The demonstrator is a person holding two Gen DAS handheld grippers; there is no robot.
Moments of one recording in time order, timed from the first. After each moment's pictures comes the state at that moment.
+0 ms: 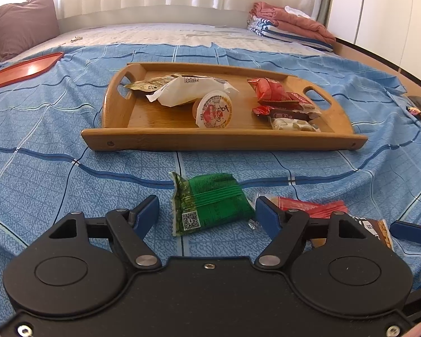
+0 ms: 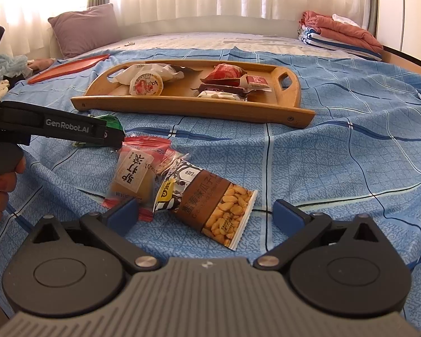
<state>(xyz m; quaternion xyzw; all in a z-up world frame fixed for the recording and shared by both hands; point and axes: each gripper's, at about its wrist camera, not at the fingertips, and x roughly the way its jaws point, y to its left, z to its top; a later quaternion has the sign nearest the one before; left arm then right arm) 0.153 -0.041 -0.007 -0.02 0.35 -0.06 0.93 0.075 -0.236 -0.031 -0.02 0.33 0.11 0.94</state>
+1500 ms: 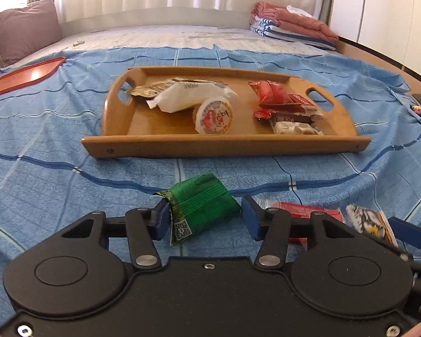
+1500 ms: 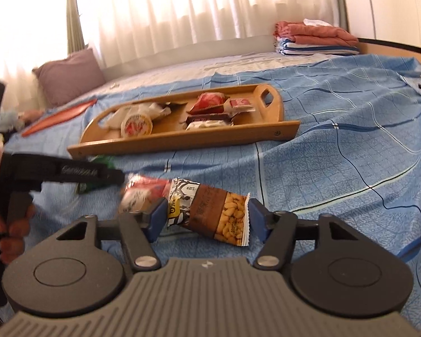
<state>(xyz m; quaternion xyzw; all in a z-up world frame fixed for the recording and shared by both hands) 0.155 -0.043 -0.001 -0.01 0.35 -0.05 0.94 0.066 -0.246 -0.023 0.08 0.27 0.08 0.96</state>
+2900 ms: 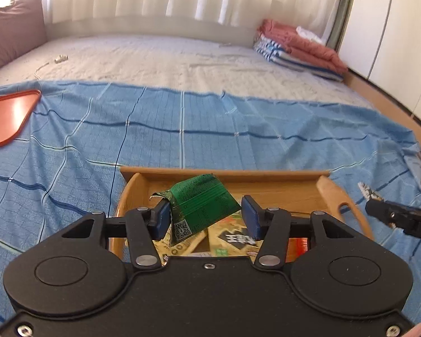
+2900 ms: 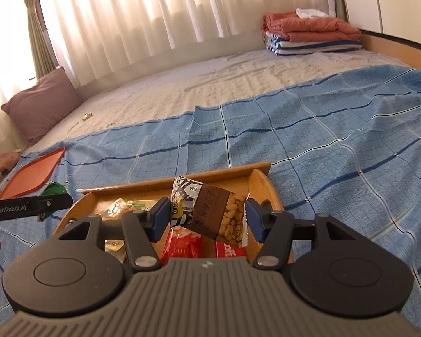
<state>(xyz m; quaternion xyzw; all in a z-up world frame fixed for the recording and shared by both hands) 0.388 0.005 0.087 -0.05 0.36 -0.08 0.93 0.313 -0.277 0.066 0.12 0.31 0.06 0.94</state>
